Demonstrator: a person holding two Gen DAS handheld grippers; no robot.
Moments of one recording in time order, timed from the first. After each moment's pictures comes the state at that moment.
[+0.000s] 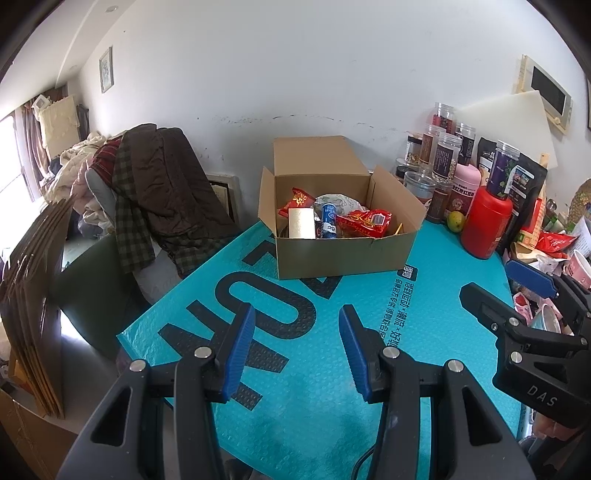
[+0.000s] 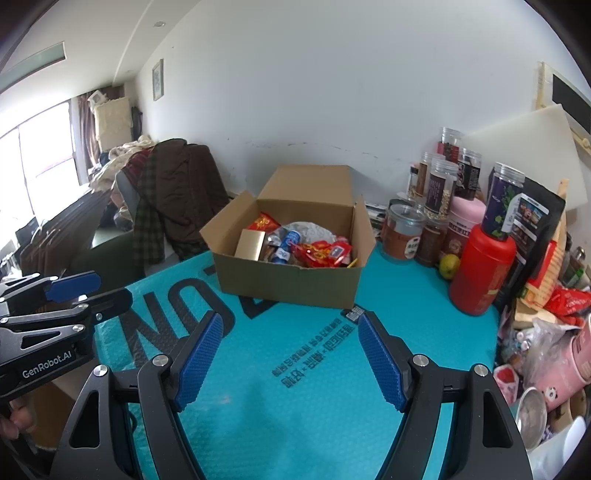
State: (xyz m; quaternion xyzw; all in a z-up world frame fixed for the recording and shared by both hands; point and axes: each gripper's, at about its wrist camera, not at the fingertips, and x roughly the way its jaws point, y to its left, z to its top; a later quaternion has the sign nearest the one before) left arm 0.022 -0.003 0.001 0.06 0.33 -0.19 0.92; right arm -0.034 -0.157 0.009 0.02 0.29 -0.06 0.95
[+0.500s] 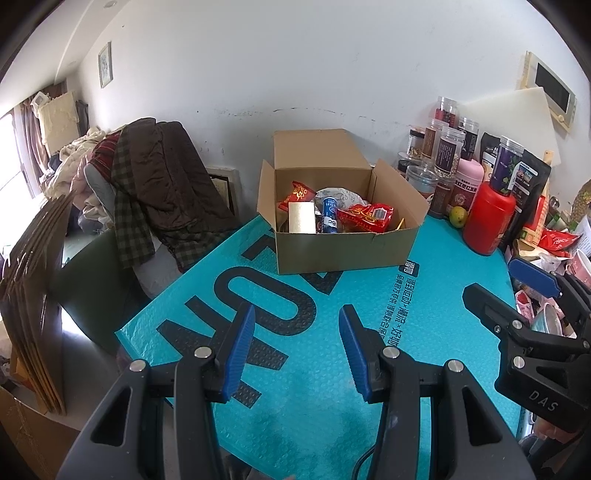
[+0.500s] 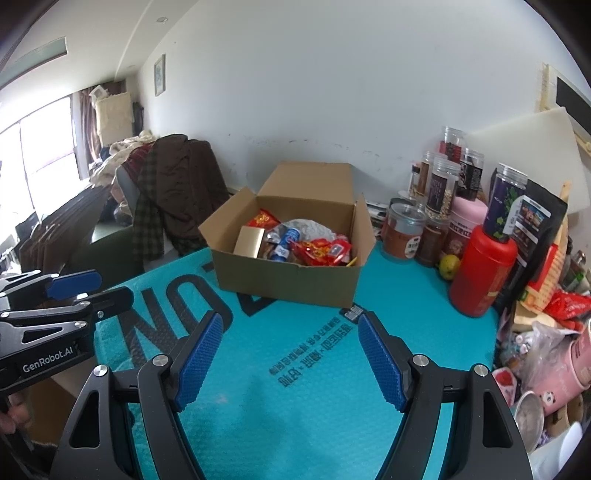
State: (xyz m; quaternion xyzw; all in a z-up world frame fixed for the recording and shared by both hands) left arm 0.026 -0.005 -0.001 0.07 0.34 -0.18 0.92; right arm -0.031 -0.159 0.008 0.01 0.30 -0.06 0.95
